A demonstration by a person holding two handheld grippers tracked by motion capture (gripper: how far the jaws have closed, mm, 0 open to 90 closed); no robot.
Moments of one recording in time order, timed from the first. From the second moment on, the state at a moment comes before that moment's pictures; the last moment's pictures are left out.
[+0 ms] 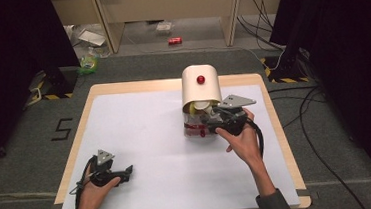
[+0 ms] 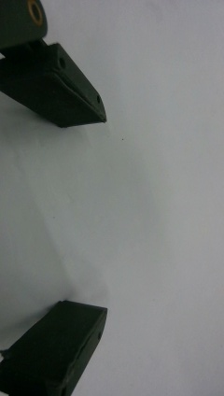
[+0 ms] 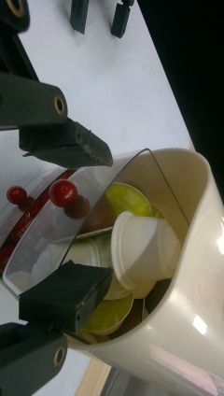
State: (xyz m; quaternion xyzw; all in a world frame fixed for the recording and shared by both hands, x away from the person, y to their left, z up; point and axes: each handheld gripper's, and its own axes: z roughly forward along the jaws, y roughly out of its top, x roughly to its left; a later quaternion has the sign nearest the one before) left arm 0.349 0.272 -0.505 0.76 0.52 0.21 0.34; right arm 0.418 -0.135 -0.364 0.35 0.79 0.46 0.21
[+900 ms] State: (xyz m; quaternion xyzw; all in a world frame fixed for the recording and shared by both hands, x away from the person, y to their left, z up) left arm 0.349 0.272 -0.506 0.76 0.52 0.21 0.34; right arm 0.395 -0.134 -0.358 0.32 0.82 0.42 0.21
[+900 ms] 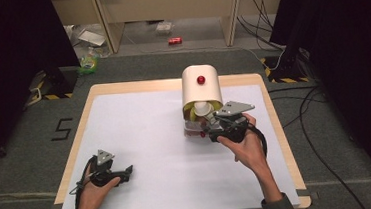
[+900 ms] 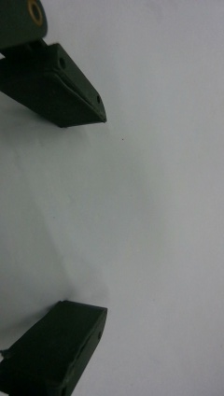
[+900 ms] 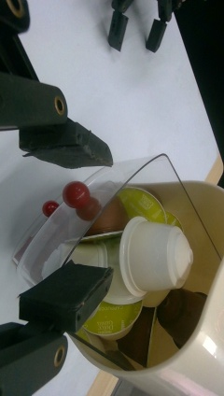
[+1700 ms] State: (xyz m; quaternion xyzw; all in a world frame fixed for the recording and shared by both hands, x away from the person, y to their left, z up) left arm 0.349 0.272 -0.506 0.76 0.52 0.21 0.34; right arm 0.374 -0.135 -0.356 0.31 0.84 0.40 0.20
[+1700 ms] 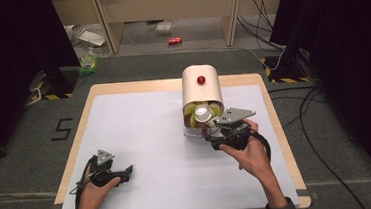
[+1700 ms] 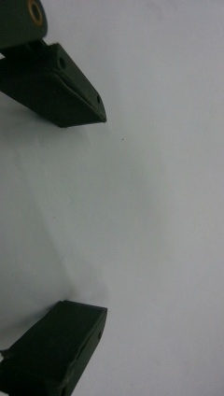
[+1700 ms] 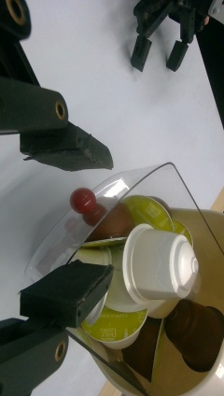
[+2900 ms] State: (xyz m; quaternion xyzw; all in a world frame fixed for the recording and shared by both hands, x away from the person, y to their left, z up) left arm 0.349 0.272 -0.506 0.76 0.52 0.21 0.34; right arm 0.349 -0.137 -0.362 0.30 0.85 0.39 0.18
